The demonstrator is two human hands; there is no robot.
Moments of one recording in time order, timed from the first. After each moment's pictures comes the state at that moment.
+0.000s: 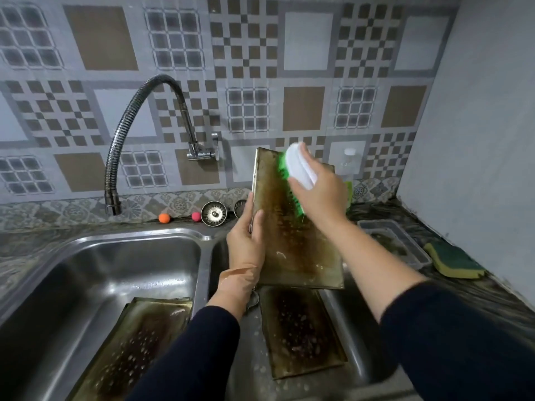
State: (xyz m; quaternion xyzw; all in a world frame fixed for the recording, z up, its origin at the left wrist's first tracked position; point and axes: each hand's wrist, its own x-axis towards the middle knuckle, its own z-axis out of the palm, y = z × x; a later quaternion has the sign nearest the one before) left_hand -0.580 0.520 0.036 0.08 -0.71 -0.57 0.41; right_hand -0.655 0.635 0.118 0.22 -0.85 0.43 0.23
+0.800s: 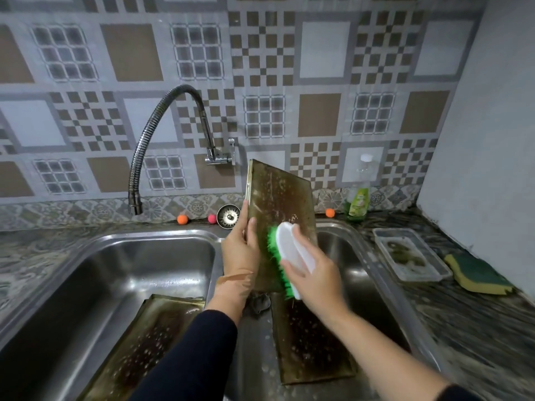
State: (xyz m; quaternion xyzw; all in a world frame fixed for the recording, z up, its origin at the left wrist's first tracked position) left_hand -0.563 0.506 0.035 0.17 -0.73 -0.49 0.44; right_hand -0.581 0.650 0.022 0.28 -0.77 0.57 0.06
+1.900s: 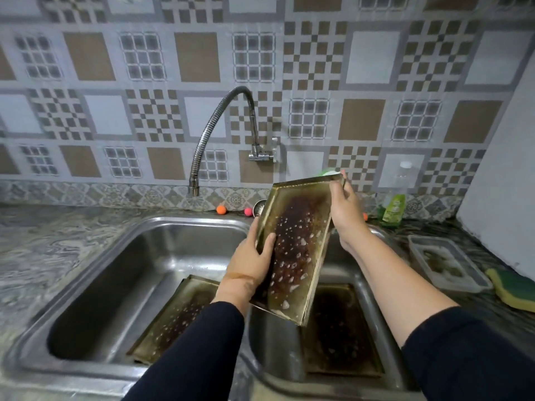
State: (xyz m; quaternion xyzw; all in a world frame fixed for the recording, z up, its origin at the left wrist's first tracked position) left_hand -0.498 0.462 0.012 0.24 -0.85 -0.40 0.26; right_hand -0.600 0.605 0.115 0.18 -0.70 0.69 -0.05
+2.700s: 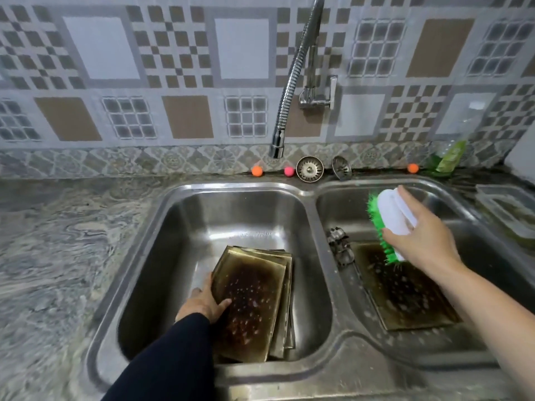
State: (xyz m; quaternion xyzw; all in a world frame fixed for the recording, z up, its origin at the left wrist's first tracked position) left_hand -0.352 0.231 -0.141 0.40 -0.85 -0.30 -0.15; right_hand -0.531 0.564 0.022 0.11 -0.93 0.34 0.05
